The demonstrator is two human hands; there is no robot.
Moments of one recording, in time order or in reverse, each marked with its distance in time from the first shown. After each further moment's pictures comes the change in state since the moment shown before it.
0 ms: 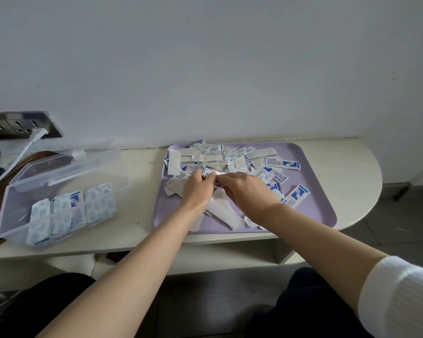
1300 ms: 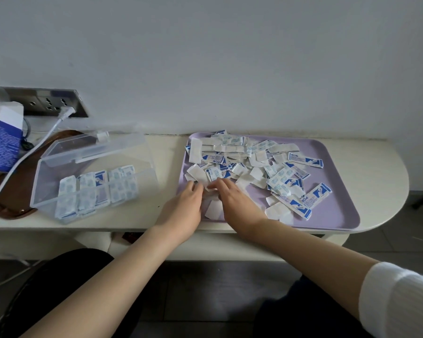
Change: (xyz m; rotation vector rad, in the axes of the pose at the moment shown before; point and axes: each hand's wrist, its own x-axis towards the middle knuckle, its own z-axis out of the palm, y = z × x) left_hand -0.044 -0.049 -0.063 0.983 -0.057 0.308; right_hand -0.002 -0.058 0.034 0.228 -0.241 0.091
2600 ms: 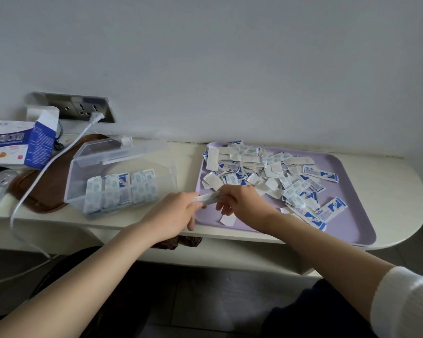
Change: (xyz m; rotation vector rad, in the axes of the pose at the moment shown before) left_hand -0.027 -0.039 -0.045 -0.384 -0.135 -0.033; right_hand 0.014 -0.022 -0.022 0.376 -0.056 0.041
